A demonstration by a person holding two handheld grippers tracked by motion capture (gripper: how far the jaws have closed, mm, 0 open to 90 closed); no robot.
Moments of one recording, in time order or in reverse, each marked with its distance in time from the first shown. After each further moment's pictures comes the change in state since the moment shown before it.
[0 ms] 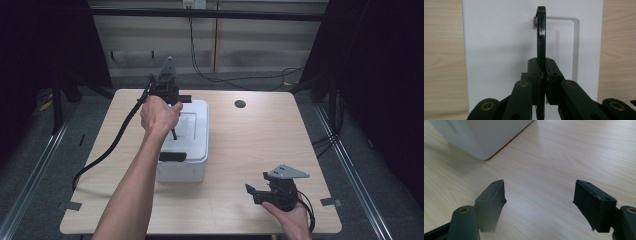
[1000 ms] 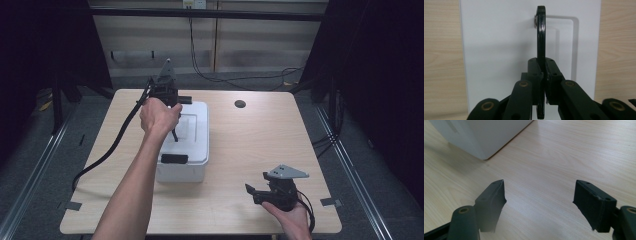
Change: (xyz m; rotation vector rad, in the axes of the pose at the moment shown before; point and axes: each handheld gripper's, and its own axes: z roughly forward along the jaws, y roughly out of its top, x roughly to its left) left arm 0.005 -0.002 0.005 0.004 -0.014 -0.013; right arm 0.000 0.000 0.001 0.000 0.001 -0.007
